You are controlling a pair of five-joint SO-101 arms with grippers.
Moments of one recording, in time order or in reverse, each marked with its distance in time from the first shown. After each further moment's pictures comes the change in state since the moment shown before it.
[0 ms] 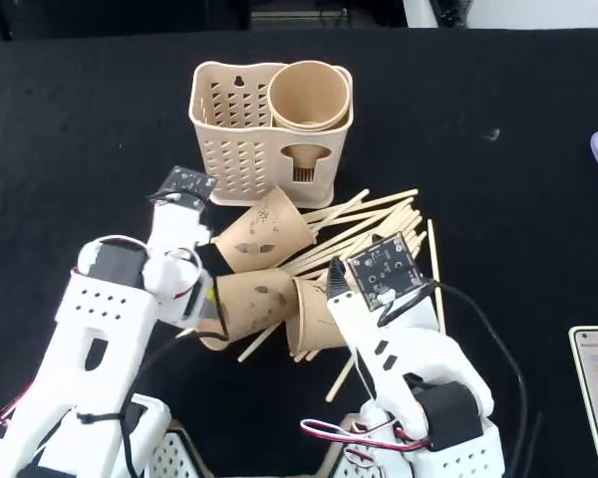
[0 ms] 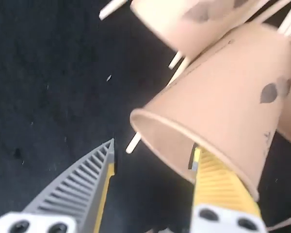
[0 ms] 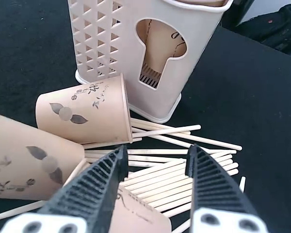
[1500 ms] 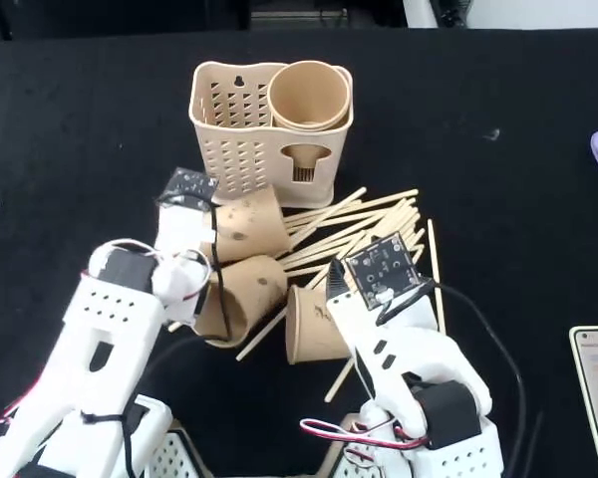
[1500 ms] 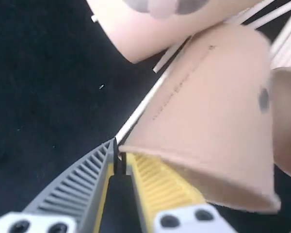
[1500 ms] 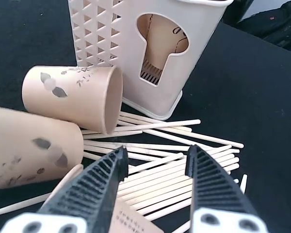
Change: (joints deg) left arm 1.1 0.0 0.9 -1.0 3.9; right arm 0.0 0.0 0.9 -0.2 0.0
